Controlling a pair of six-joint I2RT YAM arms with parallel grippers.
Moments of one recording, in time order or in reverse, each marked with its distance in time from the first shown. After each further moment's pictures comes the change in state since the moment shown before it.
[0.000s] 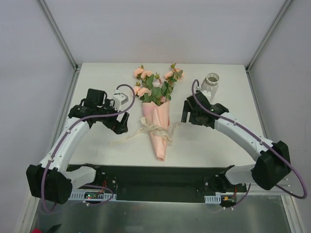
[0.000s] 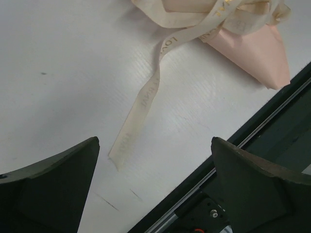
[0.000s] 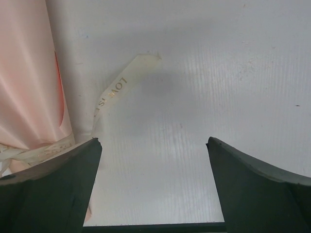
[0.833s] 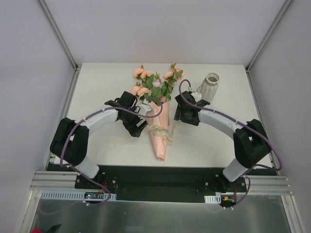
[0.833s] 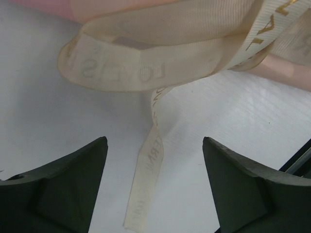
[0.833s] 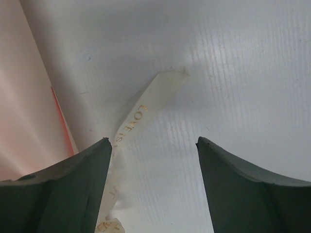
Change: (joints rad) left arm -0.283 0.485 -0.003 0.247 -0.121 0.143; right arm 0.026 0.298 0.058 0.127 0.008 0.163
